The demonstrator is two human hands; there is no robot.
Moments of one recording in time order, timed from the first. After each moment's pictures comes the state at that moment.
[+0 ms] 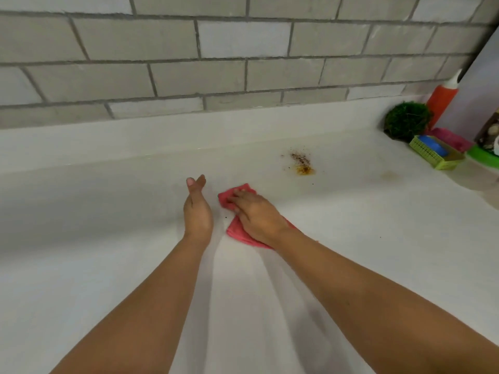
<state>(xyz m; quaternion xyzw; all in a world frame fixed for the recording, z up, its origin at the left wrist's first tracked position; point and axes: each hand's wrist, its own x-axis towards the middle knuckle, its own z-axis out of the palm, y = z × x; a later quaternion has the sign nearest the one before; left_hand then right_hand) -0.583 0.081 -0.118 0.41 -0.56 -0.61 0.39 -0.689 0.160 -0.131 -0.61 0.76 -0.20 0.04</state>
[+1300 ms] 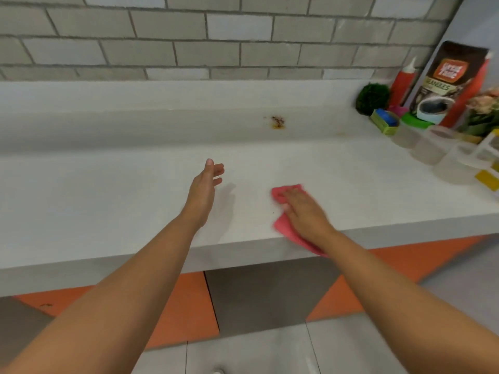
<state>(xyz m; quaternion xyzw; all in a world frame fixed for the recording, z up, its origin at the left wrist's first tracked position) -0.484 0.318 -0.088 0.39 -0.62 -0.59 0.33 -0.653 0.464 -0.120 -0.59 0.77 -0.22 0.05</state>
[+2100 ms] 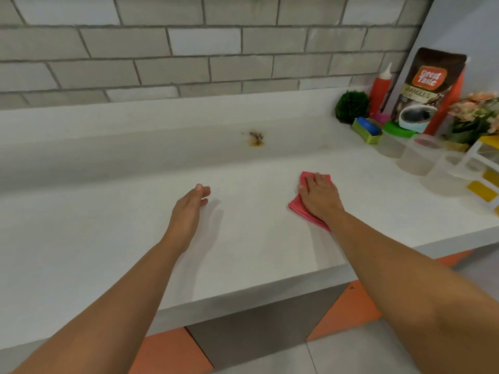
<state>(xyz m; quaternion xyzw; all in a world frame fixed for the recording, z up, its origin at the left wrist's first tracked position) -0.528 0.271 -0.107 0.39 -0.67 -0.56 0.30 -0.786 0.402 -0.123 -0.39 0.91 -0.10 0.02</state>
